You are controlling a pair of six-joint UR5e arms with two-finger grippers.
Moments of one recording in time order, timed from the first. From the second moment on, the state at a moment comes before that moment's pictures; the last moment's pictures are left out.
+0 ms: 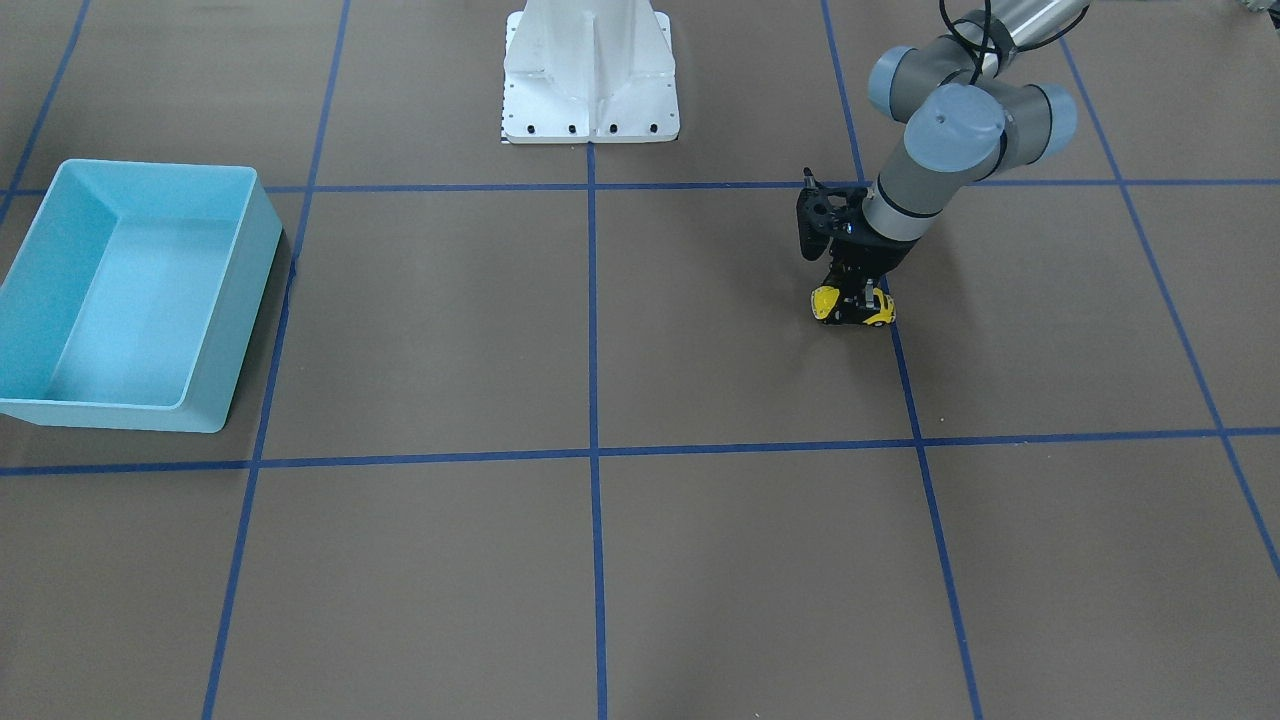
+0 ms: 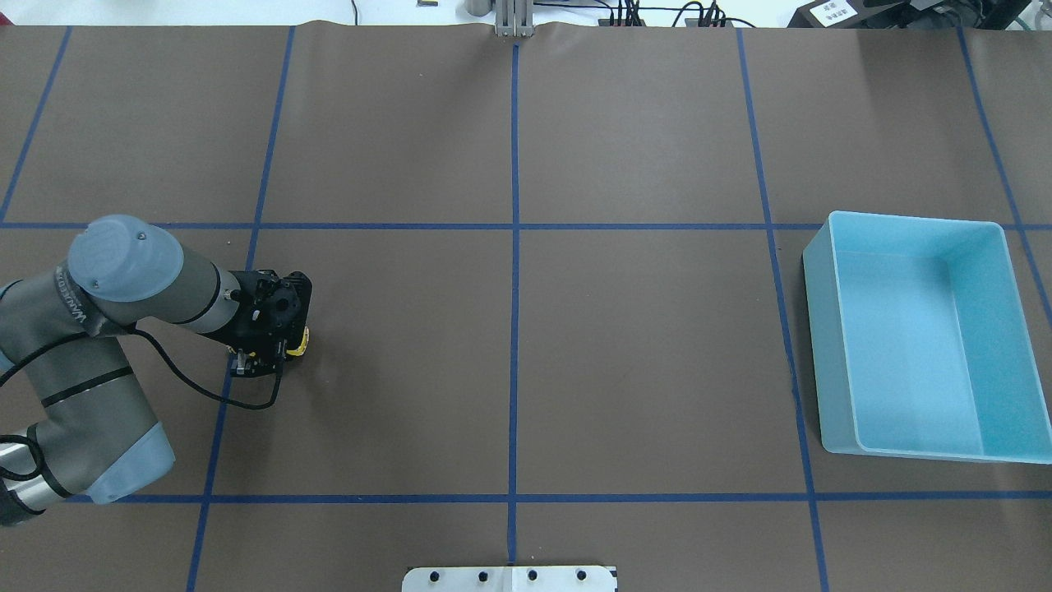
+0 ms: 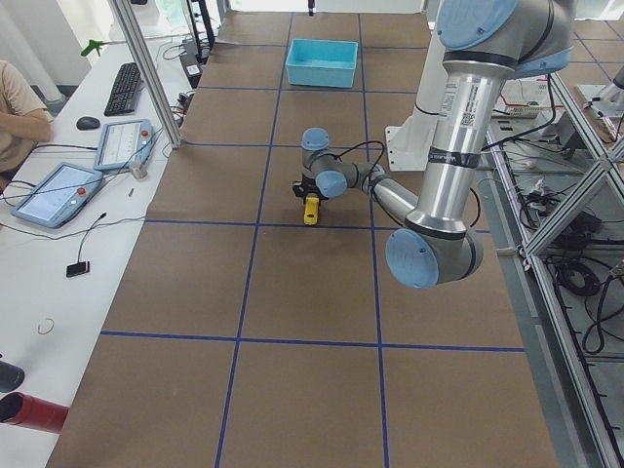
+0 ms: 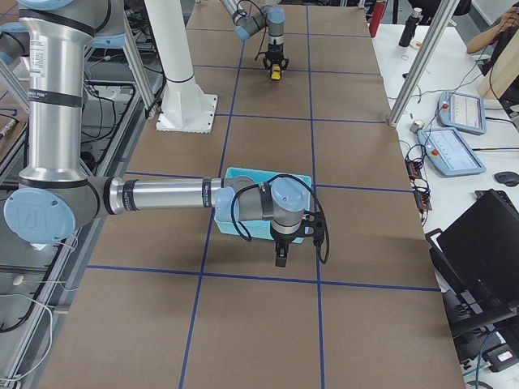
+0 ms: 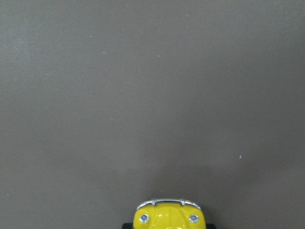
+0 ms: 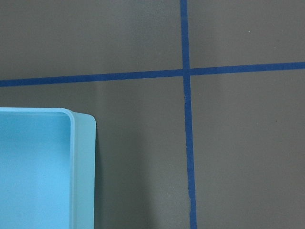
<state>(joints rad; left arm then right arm) -0.62 -1.78 -1.75 -2.01 -1.98 0.48 1.49 -1.68 1.74 -1.53 2.38 0.19</state>
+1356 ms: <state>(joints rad) -0.62 -1.71 -1.76 -2.10 -2.01 0.50 1.52 -1.69 1.74 -1.53 2.38 0.19</state>
